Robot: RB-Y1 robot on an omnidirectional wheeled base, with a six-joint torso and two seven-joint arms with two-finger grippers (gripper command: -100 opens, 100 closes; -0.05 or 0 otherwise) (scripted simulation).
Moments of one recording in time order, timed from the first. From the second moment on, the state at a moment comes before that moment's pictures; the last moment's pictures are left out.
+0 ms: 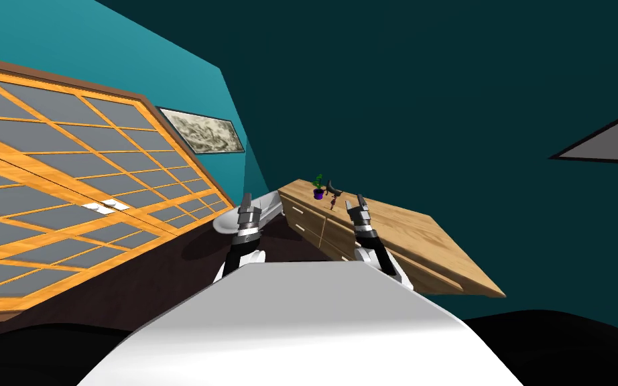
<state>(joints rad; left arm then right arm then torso) 0.55 -0.04 -0.05 -2.27 -0.01 -0.44 -0.16 0.46 -0.26 0.04 -2.15 -0.13 -0.42 -0.13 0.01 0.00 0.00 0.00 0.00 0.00</state>
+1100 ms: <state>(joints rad) 0.55 -0.04 -0.05 -2.27 -0.01 -0.44 -0.16 0.43 -0.50 -0.01 -2.01 -0.17 -0.17 -0.09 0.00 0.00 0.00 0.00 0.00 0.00</state>
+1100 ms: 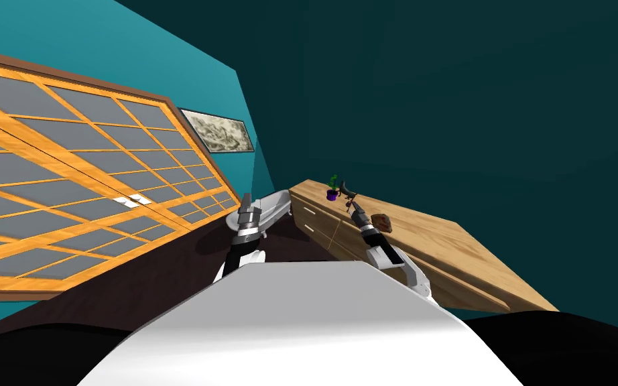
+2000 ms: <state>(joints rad) 0.55 -0.04 -0.05 -2.27 -0.01 -0.44 -0.16 0.42 -0.68 -0.05 -1.89 -0.19 0.01 -0.03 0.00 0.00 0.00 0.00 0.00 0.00</state>
